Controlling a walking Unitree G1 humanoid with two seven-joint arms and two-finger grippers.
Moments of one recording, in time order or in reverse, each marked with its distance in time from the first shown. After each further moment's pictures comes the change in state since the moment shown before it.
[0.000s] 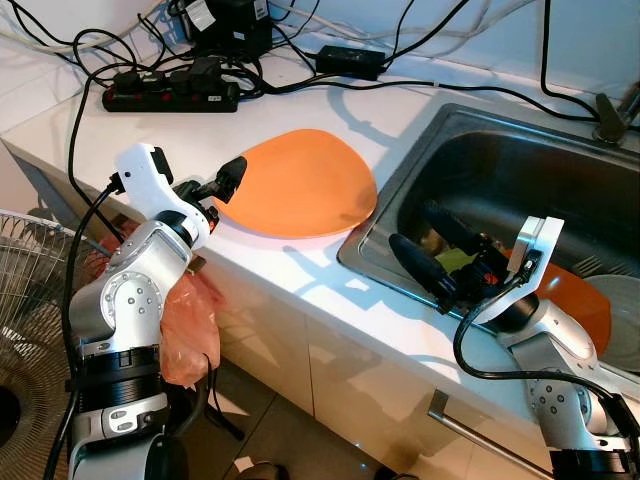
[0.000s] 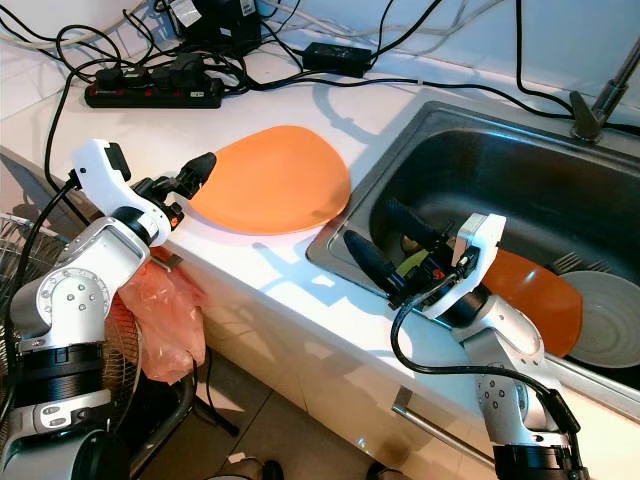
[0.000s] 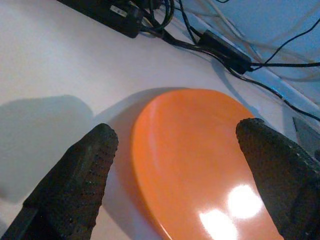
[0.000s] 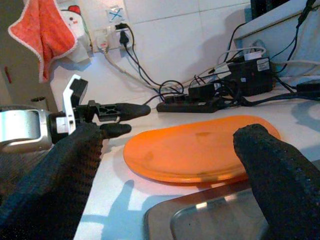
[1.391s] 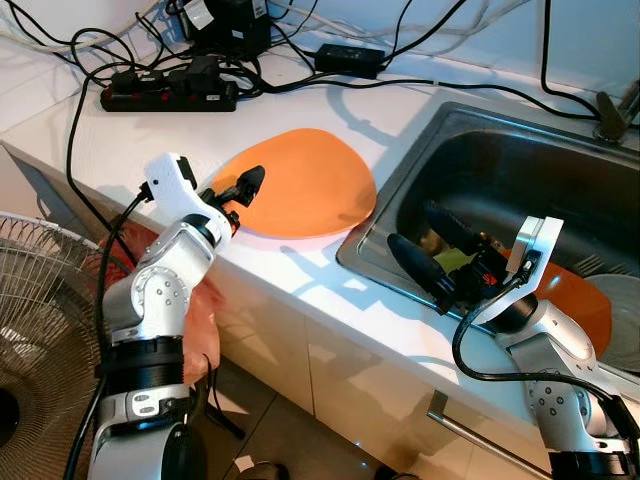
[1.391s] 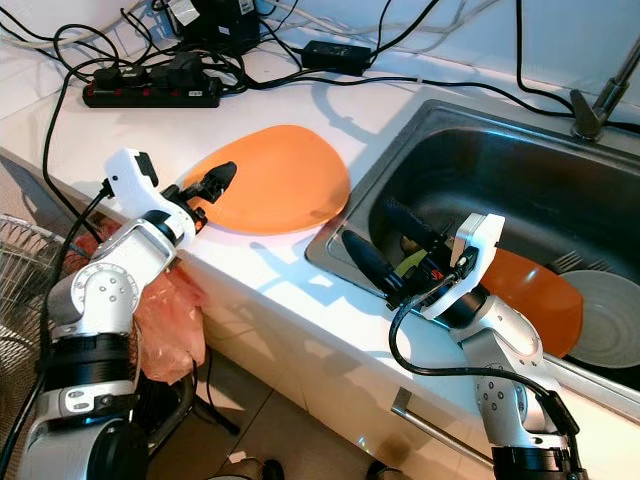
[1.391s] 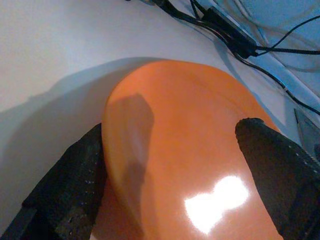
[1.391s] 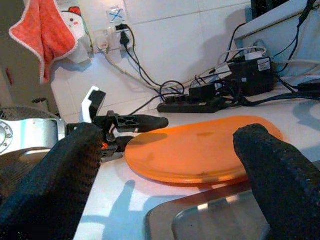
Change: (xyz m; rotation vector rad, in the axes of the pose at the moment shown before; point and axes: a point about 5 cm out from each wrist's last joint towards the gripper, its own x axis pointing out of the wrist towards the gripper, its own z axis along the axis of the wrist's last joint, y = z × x) left arm 0.019 -0.011 -0.022 -0.077 0.067 0.006; right arm 0.000 0.001 0.002 -0.007 -0.002 -0.005
